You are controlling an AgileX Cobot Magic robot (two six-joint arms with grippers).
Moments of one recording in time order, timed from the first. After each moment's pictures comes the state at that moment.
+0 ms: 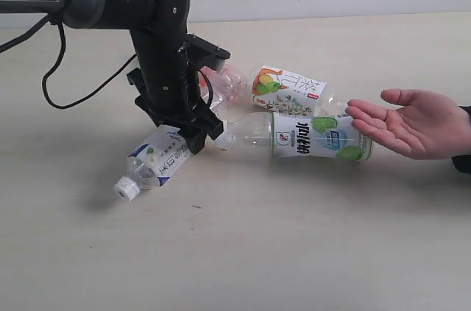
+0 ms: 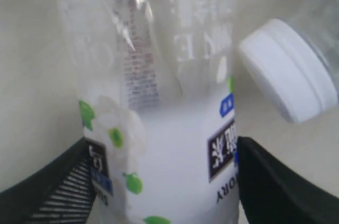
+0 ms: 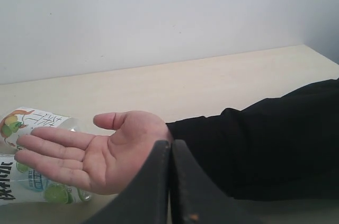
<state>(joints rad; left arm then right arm) -0.62 2.17 -1.58 0.00 1.01 0.13 0.13 0.01 0.00 -0.15 0.27 0.26</state>
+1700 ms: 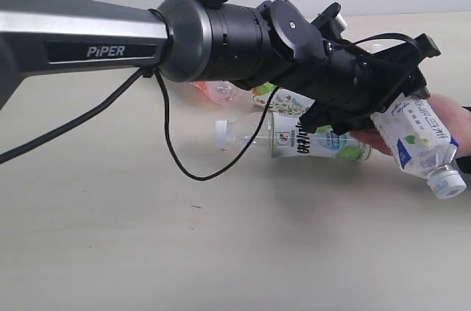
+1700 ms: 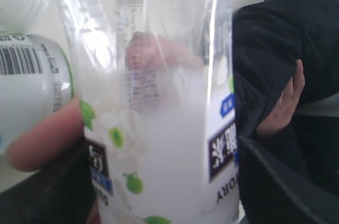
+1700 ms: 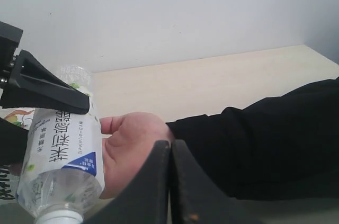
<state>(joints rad) -0.95 2.20 -1.66 -0.99 0.34 -0.16 0.13 0.01 0.00 -0.15 0.27 0.26</state>
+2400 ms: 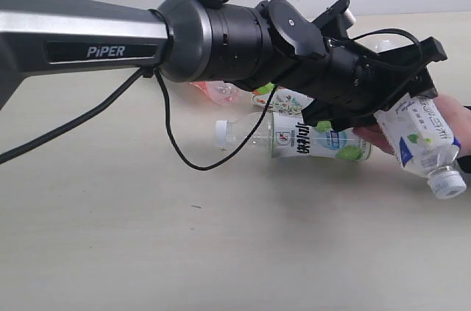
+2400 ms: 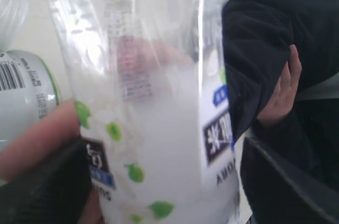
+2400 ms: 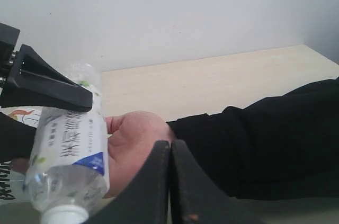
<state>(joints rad) -0.95 2.20 -1.66 -1.06 0.33 0.01 0.13 0.01 0.00 -0.15 0.27 0.26</state>
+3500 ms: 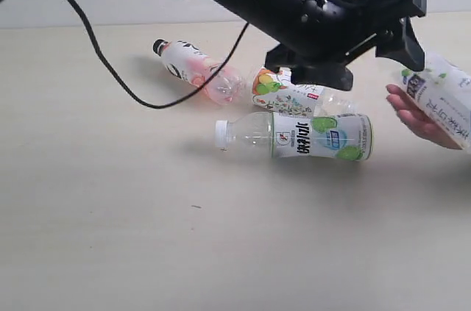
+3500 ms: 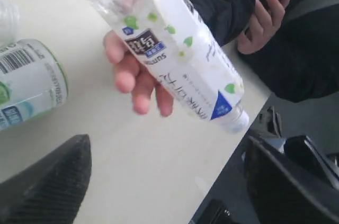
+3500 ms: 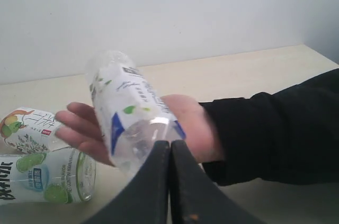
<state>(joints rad) -0.83 1.99 -1.66 -0.86 0.74 0.12 0.13 0.01 0.00 -0.15 0.27 0.26</state>
